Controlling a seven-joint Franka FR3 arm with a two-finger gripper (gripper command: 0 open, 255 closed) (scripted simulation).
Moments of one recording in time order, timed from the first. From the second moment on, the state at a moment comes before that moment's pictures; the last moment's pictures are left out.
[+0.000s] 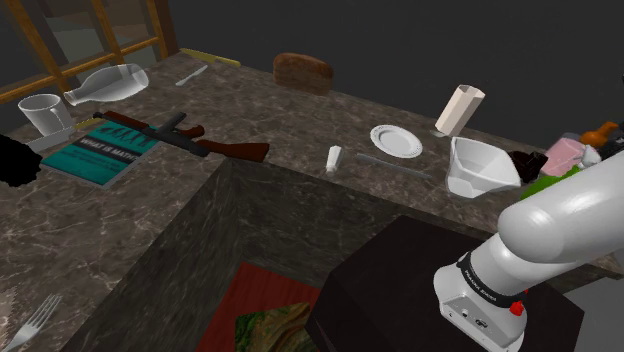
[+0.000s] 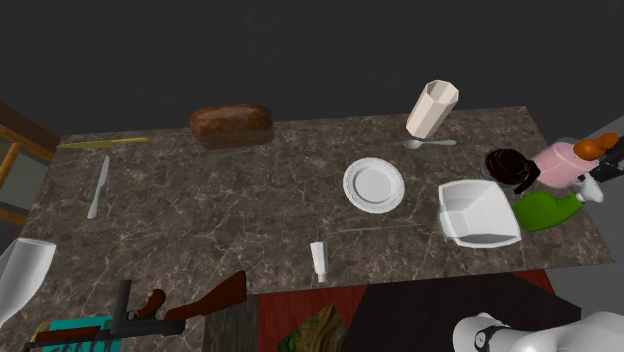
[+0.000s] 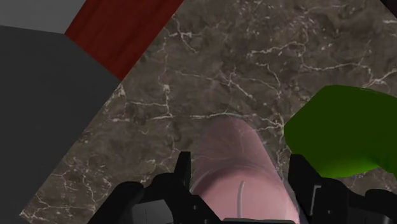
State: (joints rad) arm -0.42 -0.12 -1.19 -2.19 -0.14 2.14 -1.26
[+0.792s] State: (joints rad) arm -0.39 0.06 -1.25 -2.24 0.07 2.47 -1.41
